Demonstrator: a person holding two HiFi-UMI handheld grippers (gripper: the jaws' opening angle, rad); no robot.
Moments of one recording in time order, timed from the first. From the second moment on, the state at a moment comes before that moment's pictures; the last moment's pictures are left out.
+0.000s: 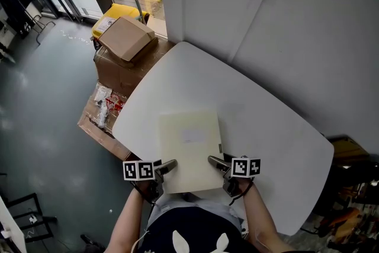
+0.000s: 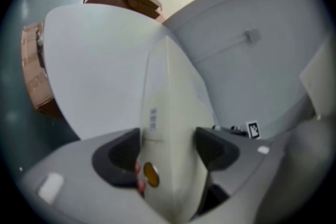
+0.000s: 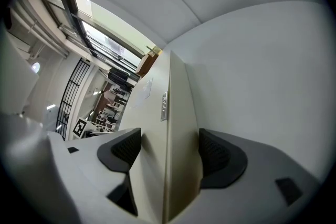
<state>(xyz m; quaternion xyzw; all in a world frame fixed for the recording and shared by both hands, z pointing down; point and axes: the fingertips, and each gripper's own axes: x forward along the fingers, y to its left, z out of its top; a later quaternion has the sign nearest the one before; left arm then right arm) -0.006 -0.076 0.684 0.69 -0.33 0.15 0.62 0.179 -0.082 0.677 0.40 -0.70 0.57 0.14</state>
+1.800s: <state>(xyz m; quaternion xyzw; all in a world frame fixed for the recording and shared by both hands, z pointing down) -0.018 -0.096 0.655 0.72 -0.40 0.17 0.54 0.168 -0.091 0.655 0.45 -0.71 0.53 0.13</state>
